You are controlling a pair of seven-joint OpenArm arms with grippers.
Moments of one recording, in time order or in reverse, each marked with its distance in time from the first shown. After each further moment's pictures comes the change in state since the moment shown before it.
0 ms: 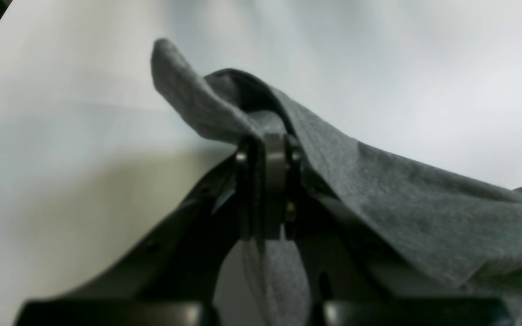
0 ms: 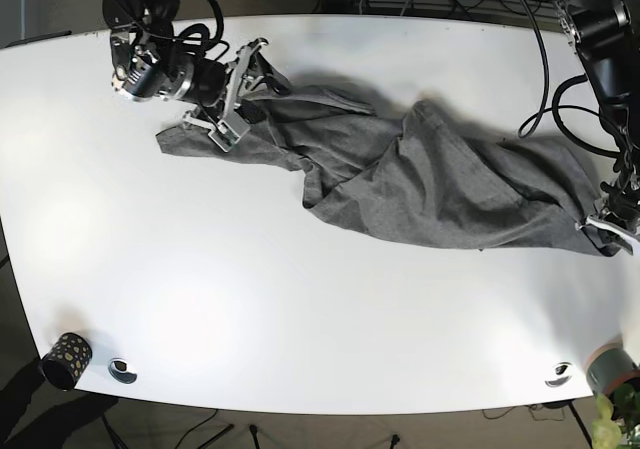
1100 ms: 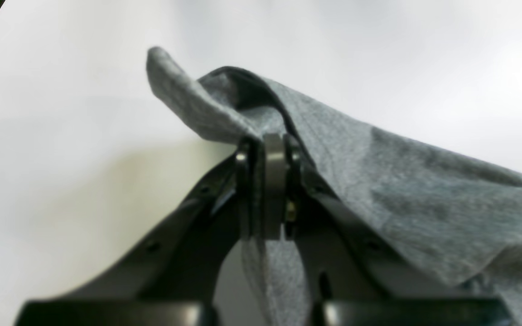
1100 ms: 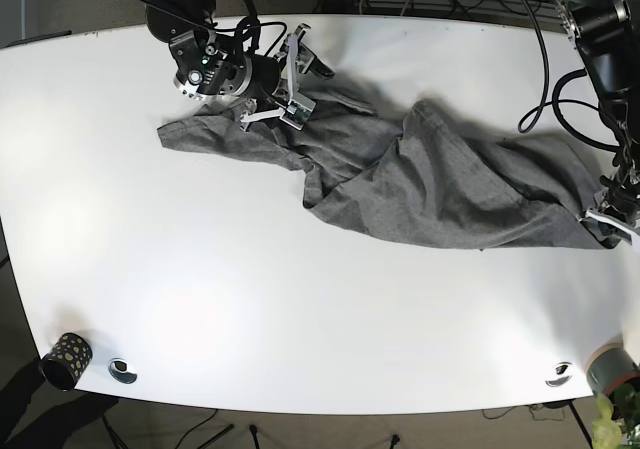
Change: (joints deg) left arm 1.2 0.0 0.0 0.0 0.2 0.0 0.1; right arm 3.9 0.4 -17.5 -10.5 -20.5 0.3 17.1
